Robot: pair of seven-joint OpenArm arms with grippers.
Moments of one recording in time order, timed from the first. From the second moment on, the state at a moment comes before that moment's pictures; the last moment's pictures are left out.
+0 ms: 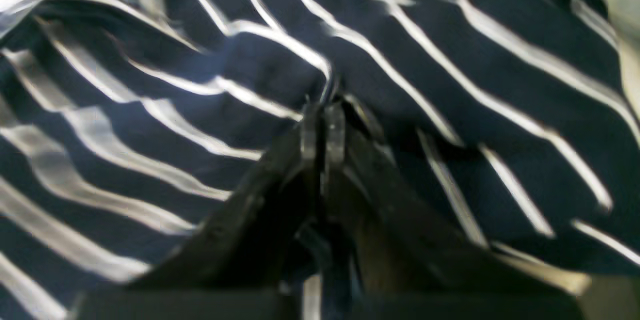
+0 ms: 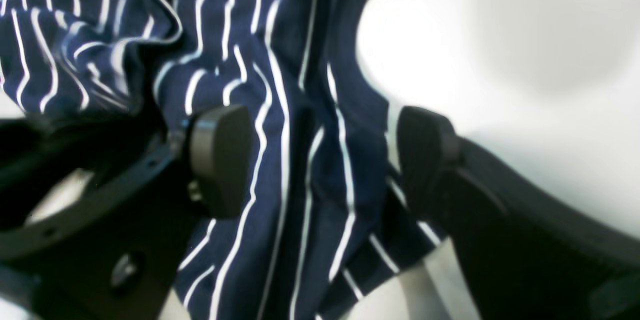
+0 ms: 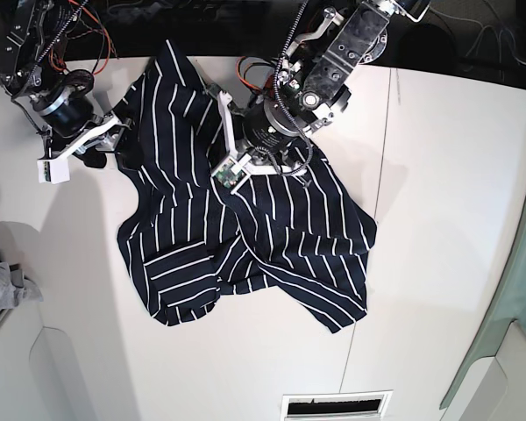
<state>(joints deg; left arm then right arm) 6.1 -5.2 31.7 91.8 3.5 -4.0 28.8 -13.9 3.8 23.1 89.0 29.5 32.2 -41.6</state>
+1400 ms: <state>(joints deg) 5.8 -23.3 -4.6 92.3 -1.7 -1.9 29.1 -13.4 7.7 16.0 82.7 25.9 29.6 -43.2</state>
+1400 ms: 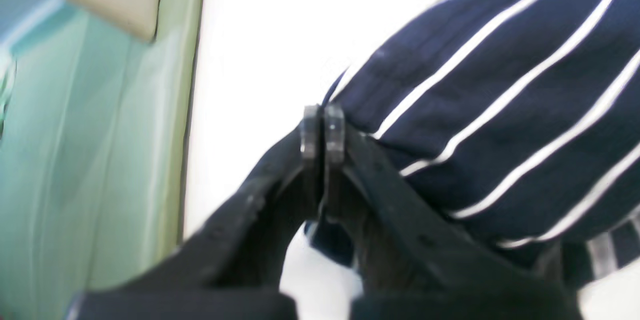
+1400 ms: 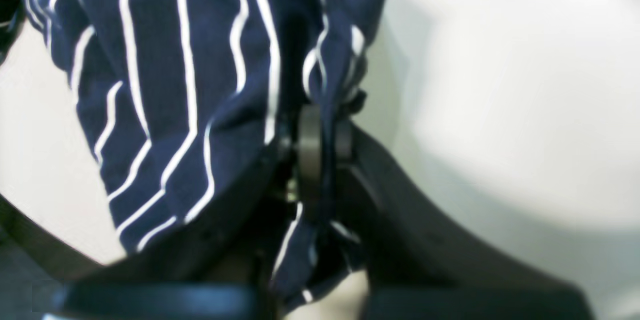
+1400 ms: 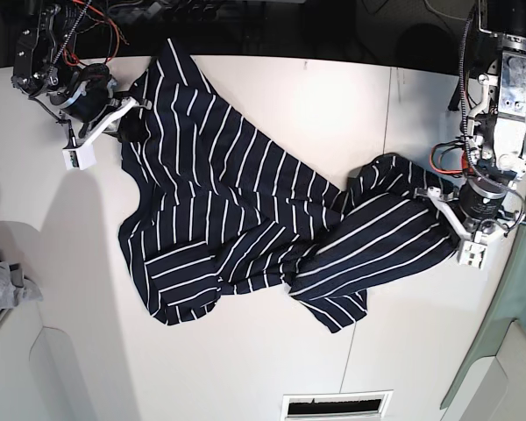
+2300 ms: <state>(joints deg) 6.5 -30.6 -14.8 88.8 -18.1 -19.3 37.7 -13.1 18.3 21.1 85.8 35.1 31.2 -49.1</state>
